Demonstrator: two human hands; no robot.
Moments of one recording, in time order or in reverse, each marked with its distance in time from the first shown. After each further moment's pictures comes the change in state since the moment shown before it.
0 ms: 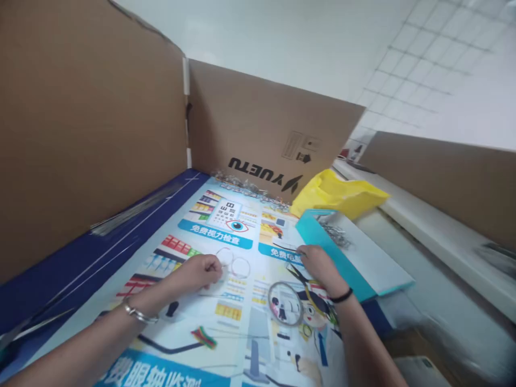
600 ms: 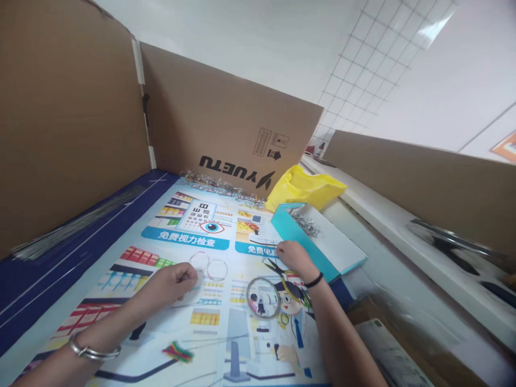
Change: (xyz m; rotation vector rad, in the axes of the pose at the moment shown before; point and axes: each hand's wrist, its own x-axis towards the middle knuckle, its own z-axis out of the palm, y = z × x) left_hand 0.000 0.001 0.006 0.007 0.027 -0.029; right_hand -0.001 0.002 0.005 -0.042 -0.141 0.110
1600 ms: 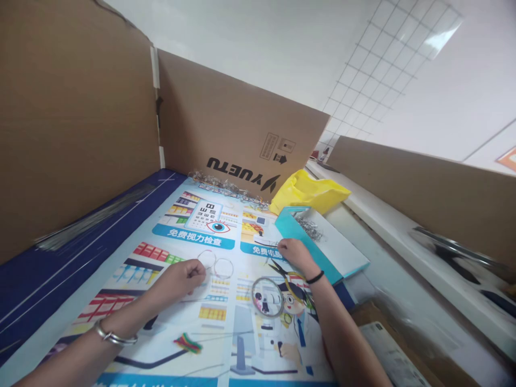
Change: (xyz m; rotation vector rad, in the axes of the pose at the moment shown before) left_hand 0.004 -0.008 0.002 0.033 0.049 0.057; right_hand 0.011 0.005 0.001 -0.072 0.045 -0.140
